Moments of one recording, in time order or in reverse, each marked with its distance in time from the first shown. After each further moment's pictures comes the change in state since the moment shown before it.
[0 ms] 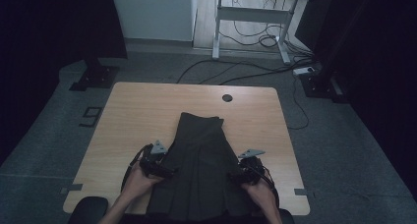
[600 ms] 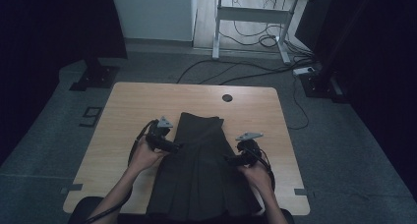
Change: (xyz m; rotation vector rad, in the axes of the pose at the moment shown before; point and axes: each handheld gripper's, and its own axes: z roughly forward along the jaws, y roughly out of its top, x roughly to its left) left arm 0.040 0.072 0.016 -0.018 0.021 0.024; right arm -0.014 0.053 0.005 -0.059 0.016 -0.016
